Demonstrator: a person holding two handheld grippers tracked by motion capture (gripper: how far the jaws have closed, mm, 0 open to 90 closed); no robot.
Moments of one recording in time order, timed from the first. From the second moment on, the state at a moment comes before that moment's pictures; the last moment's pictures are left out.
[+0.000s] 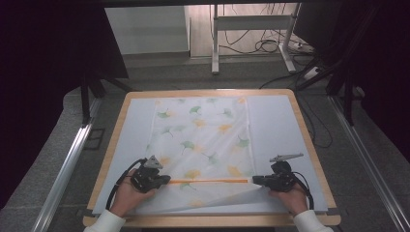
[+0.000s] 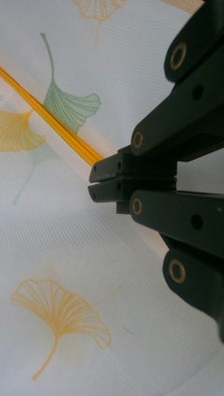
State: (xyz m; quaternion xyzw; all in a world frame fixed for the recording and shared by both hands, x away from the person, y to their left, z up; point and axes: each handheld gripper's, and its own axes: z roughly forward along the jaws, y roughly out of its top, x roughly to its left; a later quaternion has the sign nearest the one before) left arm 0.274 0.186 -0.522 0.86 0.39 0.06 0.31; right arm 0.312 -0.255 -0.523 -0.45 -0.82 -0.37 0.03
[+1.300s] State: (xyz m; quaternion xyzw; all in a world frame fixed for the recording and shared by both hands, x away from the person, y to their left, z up) left arm 0.266 0.227 -0.524 0.85 0.43 0.07 0.31; right arm 0.312 -0.255 -0.523 -0.45 -0.82 -0.37 0.03
